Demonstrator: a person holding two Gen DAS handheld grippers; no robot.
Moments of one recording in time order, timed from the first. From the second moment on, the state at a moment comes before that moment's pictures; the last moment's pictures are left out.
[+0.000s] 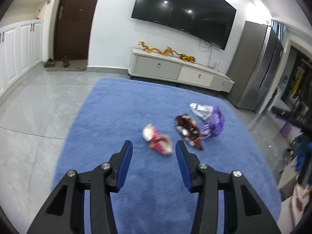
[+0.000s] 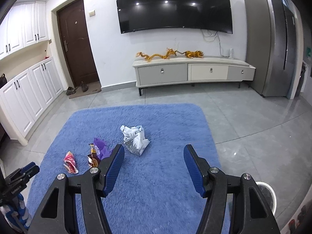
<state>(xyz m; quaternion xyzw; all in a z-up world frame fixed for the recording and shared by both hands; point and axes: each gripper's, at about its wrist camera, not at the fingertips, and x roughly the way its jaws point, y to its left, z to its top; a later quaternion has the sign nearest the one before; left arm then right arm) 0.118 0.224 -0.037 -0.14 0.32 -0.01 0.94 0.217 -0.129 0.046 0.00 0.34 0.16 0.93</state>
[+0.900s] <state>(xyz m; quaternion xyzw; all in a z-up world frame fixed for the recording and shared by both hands) 0.285 0.148 -0.096 -0.21 0.41 0.00 0.89 0.344 -0.104 -0.045 0.06 0.37 0.27 0.88</state>
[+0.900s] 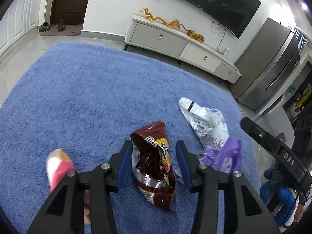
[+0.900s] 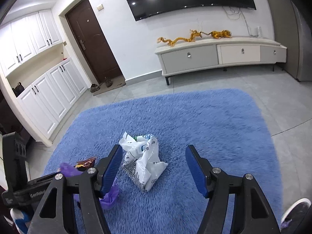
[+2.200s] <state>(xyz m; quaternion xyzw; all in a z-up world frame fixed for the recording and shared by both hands) 0.198 0.133 -0.043 -0.15 0.31 0.06 0.94 0.251 -0.116 -0.018 0.04 0.36 0.21 0.91</state>
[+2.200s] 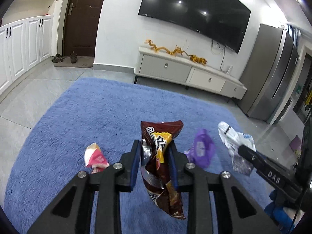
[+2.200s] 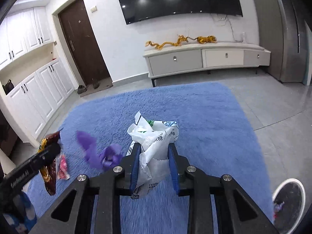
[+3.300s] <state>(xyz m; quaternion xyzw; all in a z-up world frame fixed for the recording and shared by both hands) 0.120 -0.018 0.013 -0.07 0.30 -0.03 0.95 0.089 -0.222 0.047 0.02 0.23 0.12 0.97</state>
